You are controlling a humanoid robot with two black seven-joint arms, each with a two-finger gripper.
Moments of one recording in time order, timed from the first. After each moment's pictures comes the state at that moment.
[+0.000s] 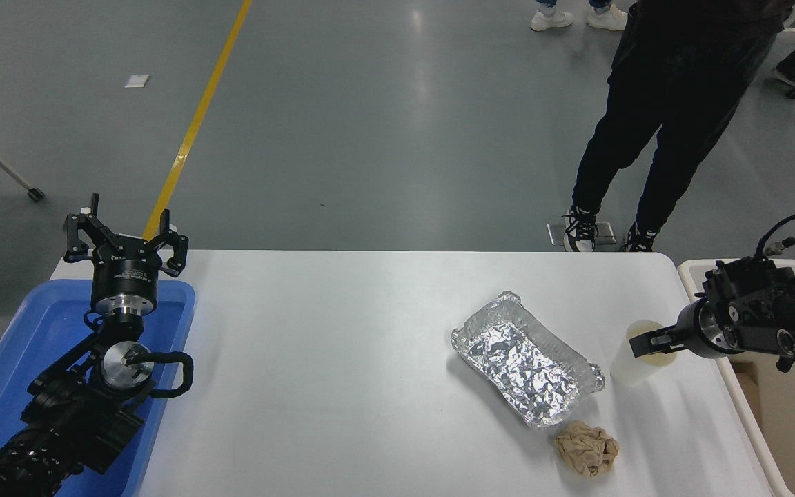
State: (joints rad) left arm -0.61 0.17 -1.00 -0.41 -0.12 -0.53 -0.59; right arm 1.34 -0.40 -1.13 0.93 -0.65 0.16 0.05
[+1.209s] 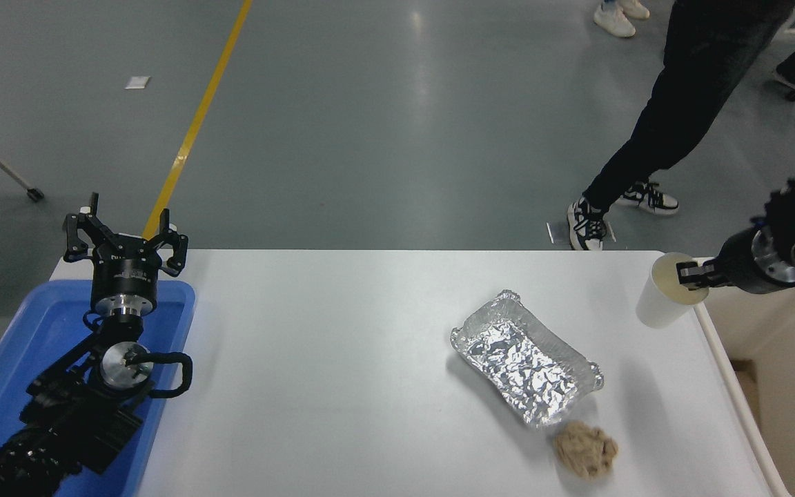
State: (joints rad) left arm -0.61 0.17 -1.00 -0.41 -0.12 -0.53 -0.59; right arm 2.03 -0.60 -1.33 1.32 -0.50 0.33 0.05
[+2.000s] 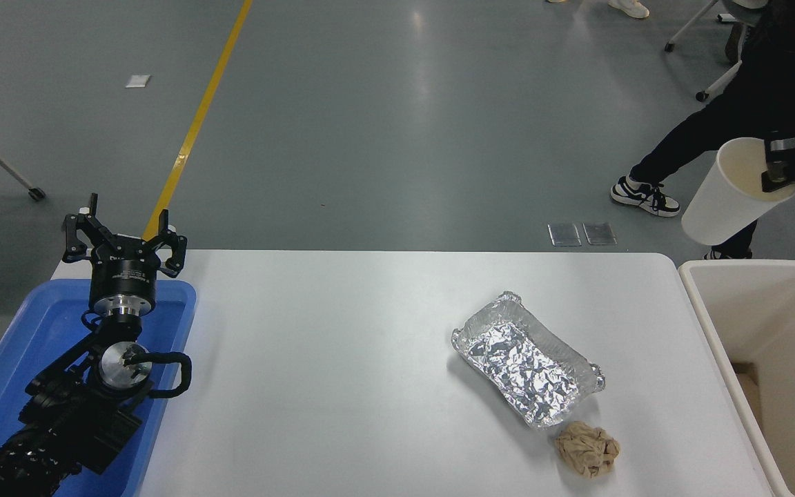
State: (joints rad) left arm -0.61 0.17 -1.00 -0.40 -0.12 -0.53 -0.59; right arm 2.46 -0.68 -1.59 1.38 -0.43 0.52 0.04
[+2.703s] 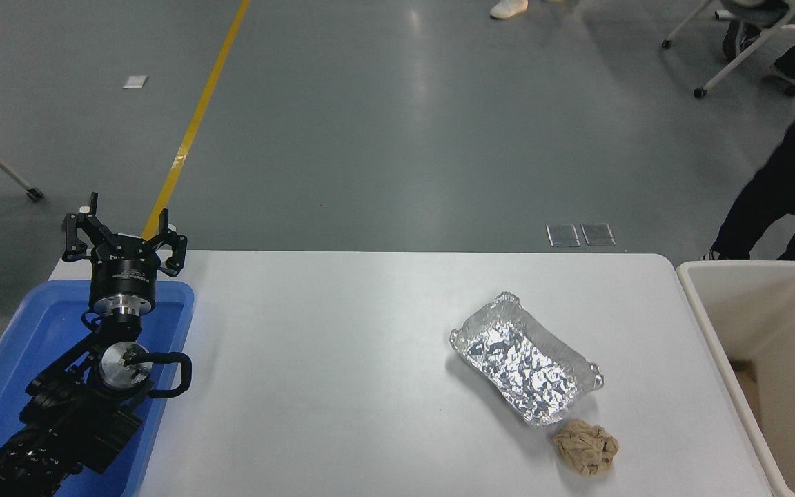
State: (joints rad) left arm -0.61 0.17 -1.00 -0.41 -0.12 -0.52 -0.59; right arm 1.27 -0.96 -0.92 0.74 -0.56 0.13 -0.03
